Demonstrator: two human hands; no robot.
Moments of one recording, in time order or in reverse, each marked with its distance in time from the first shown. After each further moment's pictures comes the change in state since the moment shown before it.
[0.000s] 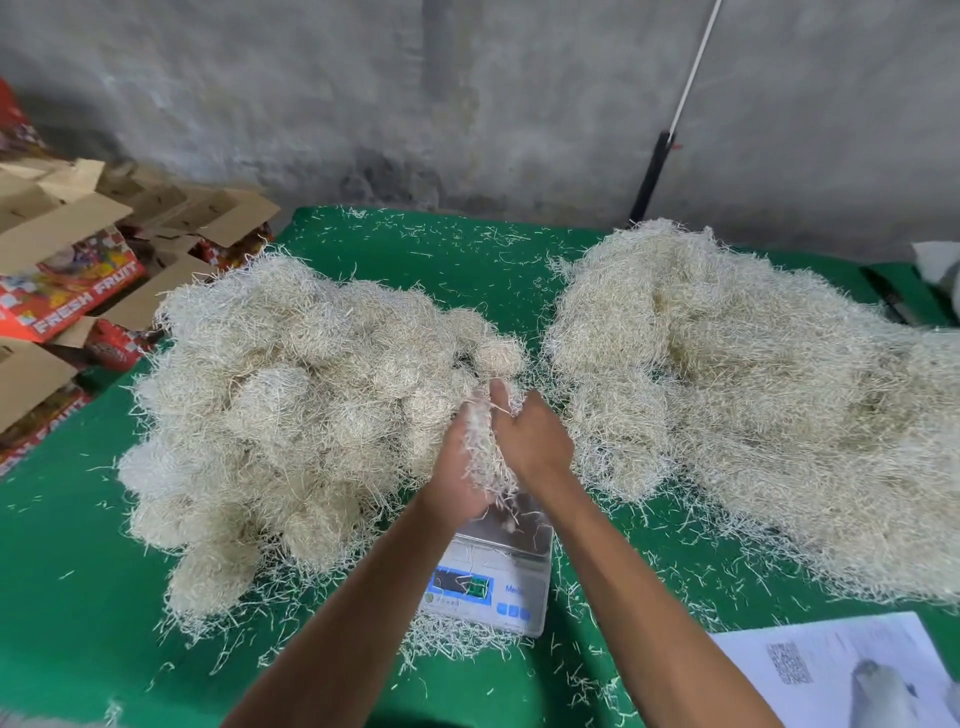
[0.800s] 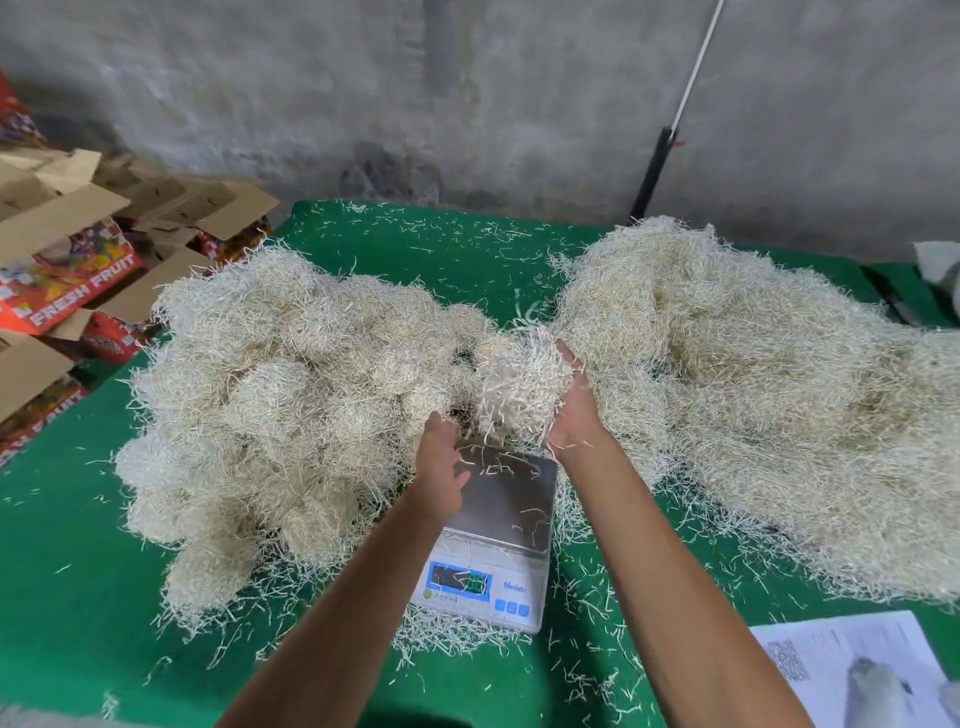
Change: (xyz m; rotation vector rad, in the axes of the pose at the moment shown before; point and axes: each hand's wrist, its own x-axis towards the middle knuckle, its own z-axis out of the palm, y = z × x) left_hand 0.025 0.004 -0.019 -0.157 0.192 -0.042; right_hand 0.024 -0.016 -0.040 1.224 -0.116 0.335
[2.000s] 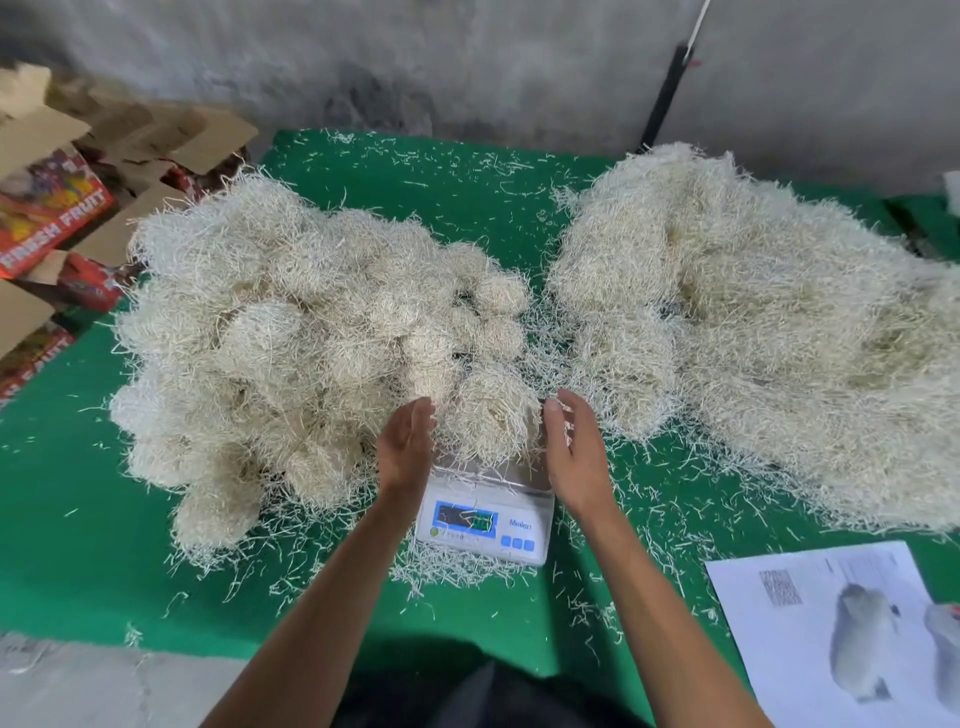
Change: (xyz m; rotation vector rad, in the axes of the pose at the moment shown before) left_hand -0.008 -0.045 -0.080 0.576 0.150 0.602; right_hand -0.033 0.115 -0.107 -1.072 0.123 -0.509
